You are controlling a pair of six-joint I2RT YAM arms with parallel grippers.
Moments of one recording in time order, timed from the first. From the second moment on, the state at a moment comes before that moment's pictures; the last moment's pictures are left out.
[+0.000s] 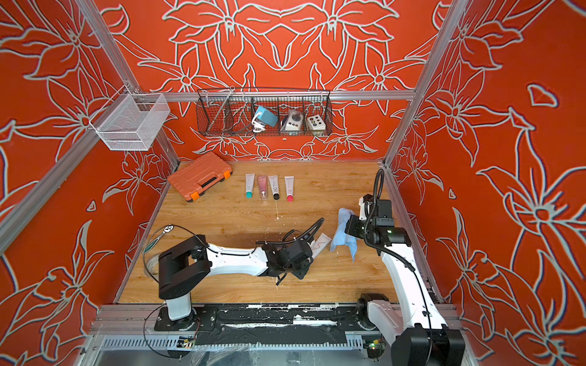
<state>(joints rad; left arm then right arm) -1.11 1.82 1.03 -0.17 -0.13 -0.49 0.00 0.99 0.80 -0.71 -0.32 0.29</state>
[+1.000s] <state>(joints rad) -0.93 1.60 0.73 -0.05 -0.05 -0.32 0.43 1.45 0.82 -0.33 -0.38 0.38</state>
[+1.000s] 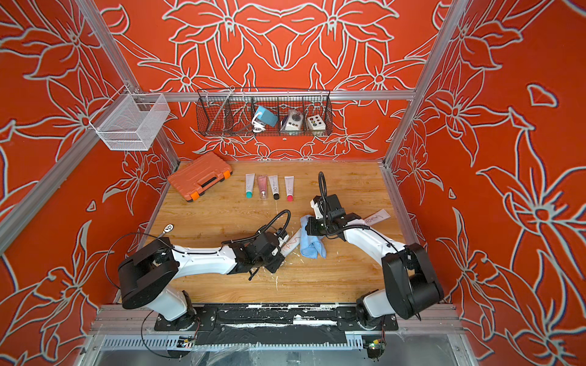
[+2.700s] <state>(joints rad) -0.86 1.63 0.72 0.01 0.05 -0.32 0.66 1.65 0.63 0.28 -0.48 0.68</state>
